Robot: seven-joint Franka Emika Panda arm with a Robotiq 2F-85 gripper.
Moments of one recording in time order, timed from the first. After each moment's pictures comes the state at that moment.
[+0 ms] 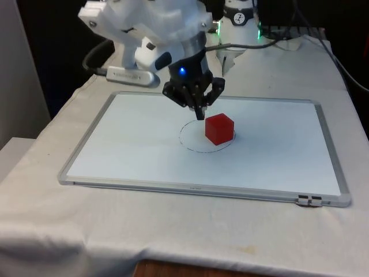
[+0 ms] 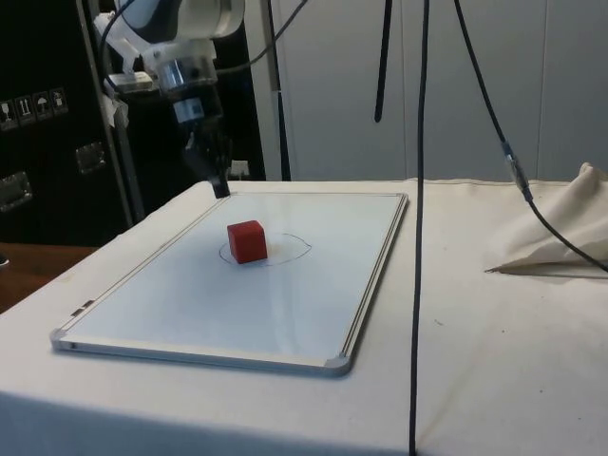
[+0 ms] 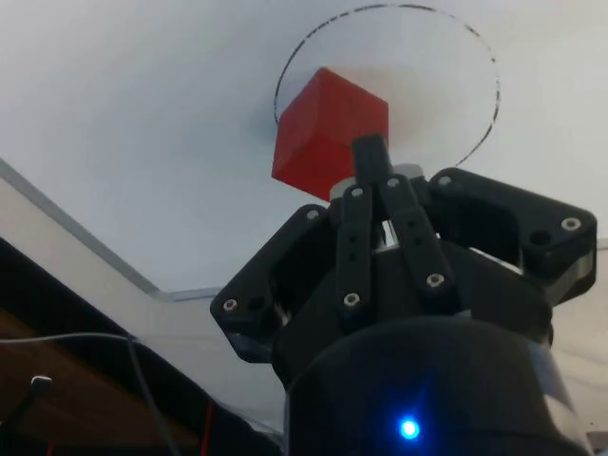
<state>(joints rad) 0.28 0.82 -0.59 -1.35 0.53 1.78 -0.38</state>
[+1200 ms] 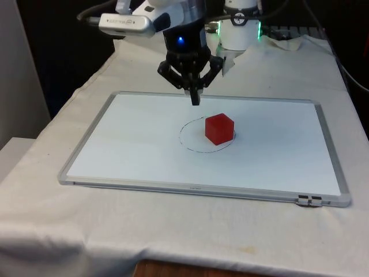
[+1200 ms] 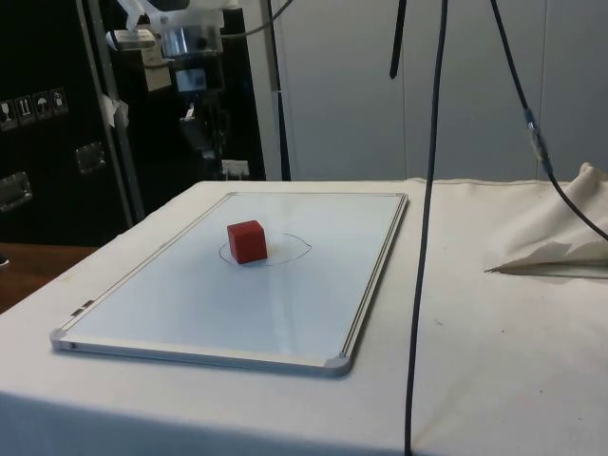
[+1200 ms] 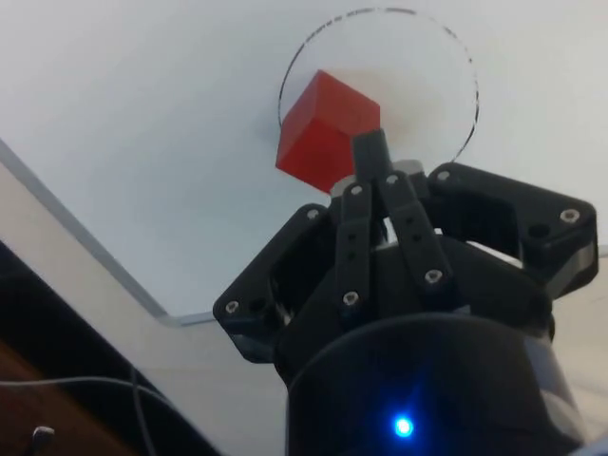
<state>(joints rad) 0.35 0.68 -0.62 -1.51 0.50 1.95 -0.42</state>
